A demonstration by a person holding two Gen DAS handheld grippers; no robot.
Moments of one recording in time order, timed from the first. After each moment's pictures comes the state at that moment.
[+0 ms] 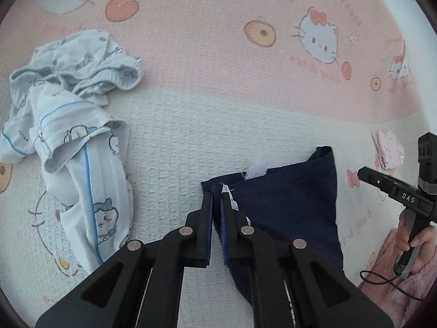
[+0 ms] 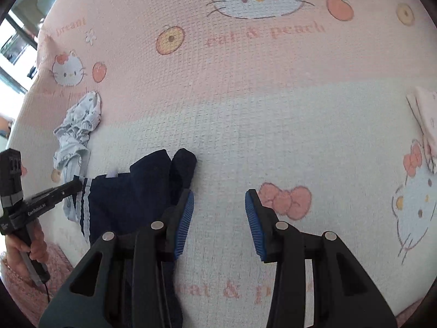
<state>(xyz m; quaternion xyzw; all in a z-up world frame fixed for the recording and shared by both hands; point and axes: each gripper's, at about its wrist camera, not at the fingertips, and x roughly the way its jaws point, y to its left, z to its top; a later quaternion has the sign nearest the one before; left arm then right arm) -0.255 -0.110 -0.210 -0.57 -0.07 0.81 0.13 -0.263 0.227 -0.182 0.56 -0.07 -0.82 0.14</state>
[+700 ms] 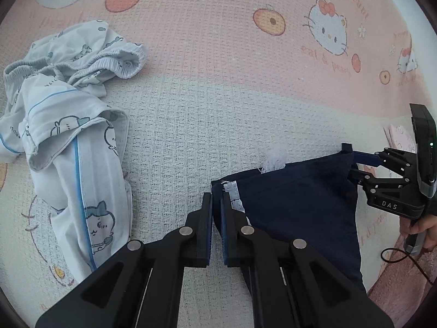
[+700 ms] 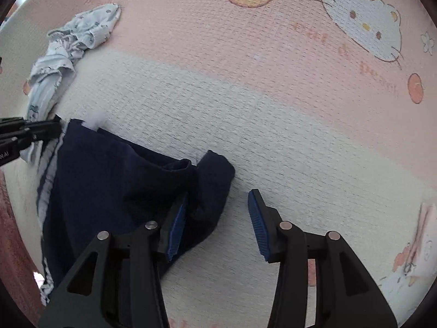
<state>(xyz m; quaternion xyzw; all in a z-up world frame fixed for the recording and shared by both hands) -0.255 -0.097 -0.227 -0.57 -0.05 0.81 0.12 -0.286 0.161 -0.219 0.58 0.15 -0.78 0.18</state>
